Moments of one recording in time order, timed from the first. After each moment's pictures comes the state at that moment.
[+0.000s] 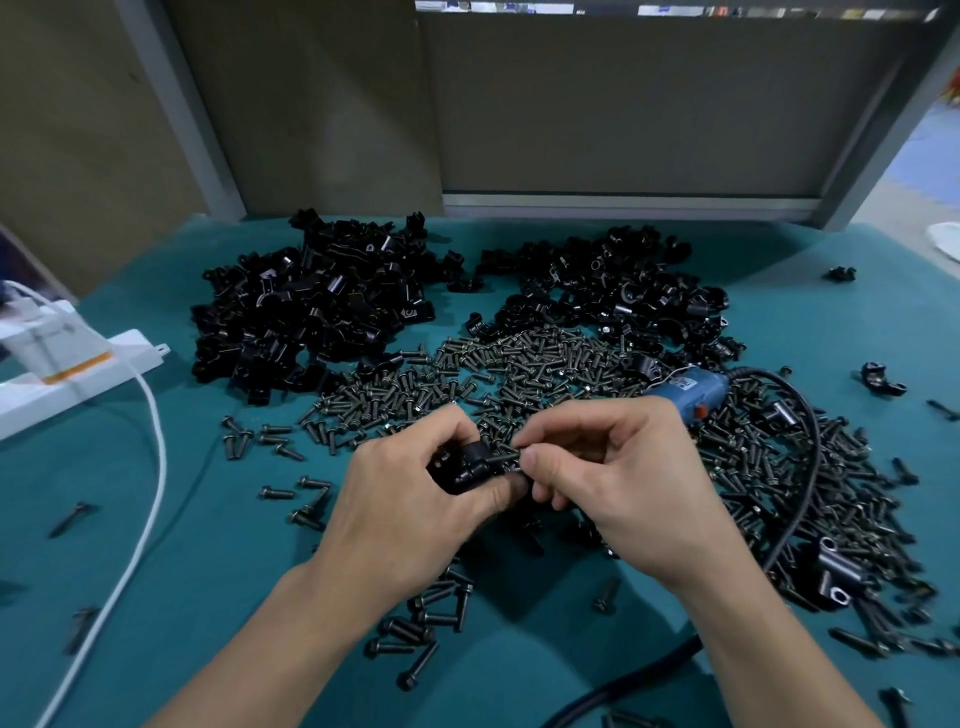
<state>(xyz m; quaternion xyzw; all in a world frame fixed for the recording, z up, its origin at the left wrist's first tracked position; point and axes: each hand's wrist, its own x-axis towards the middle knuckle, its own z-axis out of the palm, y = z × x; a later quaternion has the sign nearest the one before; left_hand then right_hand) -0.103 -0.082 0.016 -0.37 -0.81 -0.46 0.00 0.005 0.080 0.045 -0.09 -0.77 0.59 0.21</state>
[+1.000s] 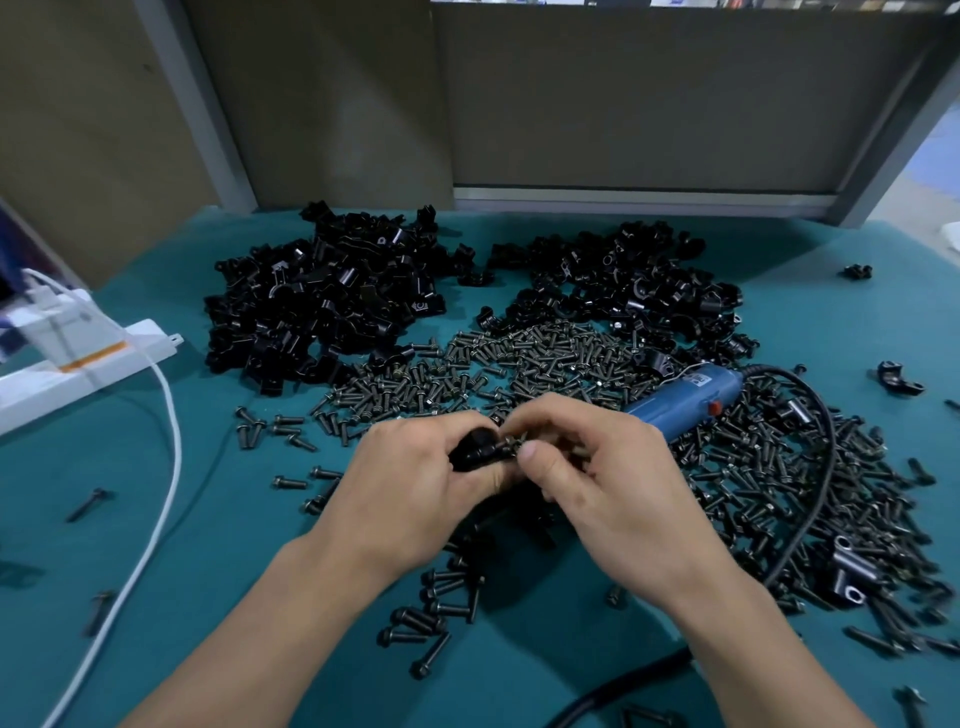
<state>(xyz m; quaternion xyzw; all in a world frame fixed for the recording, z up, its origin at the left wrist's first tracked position) -0.122 -0.084 0.016 -0.43 -0.80 -0.42 -0.06 0.002 0.068 0.036 -0.09 -0.87 0.44 0.20</state>
